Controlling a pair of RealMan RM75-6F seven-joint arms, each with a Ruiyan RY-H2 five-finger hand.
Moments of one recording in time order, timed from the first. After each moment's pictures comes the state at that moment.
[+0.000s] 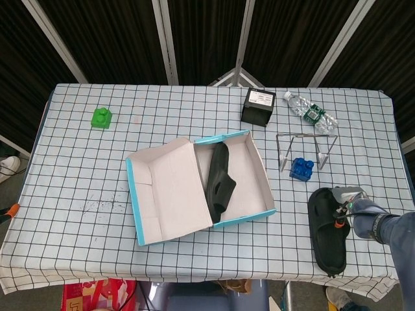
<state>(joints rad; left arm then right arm) -0.11 -1.22 -0.17 -1.47 1.33 1.54 0.20 1.31 -1.18 -0.63 -1.39 -0.27 0.20 -0.19</state>
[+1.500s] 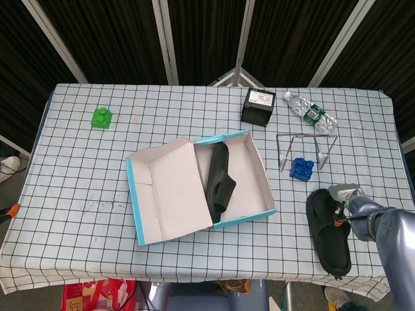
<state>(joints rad) -0.11 -1.22 -0.17 -1.47 1.32 1.54 0.20 1.38 -1.21 -0.71 -1.38 -0.56 0.20 0.14</state>
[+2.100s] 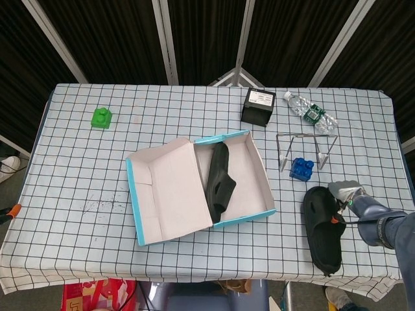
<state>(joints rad) -0.11 -1.22 -0.17 -1.48 1.33 1.54 0.19 1.35 -1.13 -0.66 -1.44 -0.61 0.26 0.14</state>
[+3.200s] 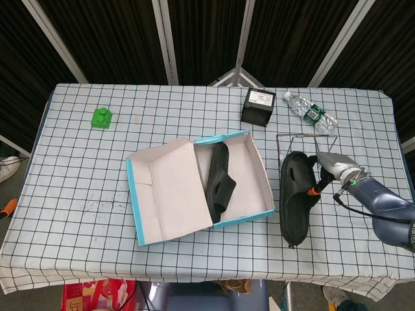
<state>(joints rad) -0.10 -1.24 -0.18 -1.39 1.43 1.65 0.04 1.27 -0.81 -0.27 -1.62 -0.73 0.26 0.30</state>
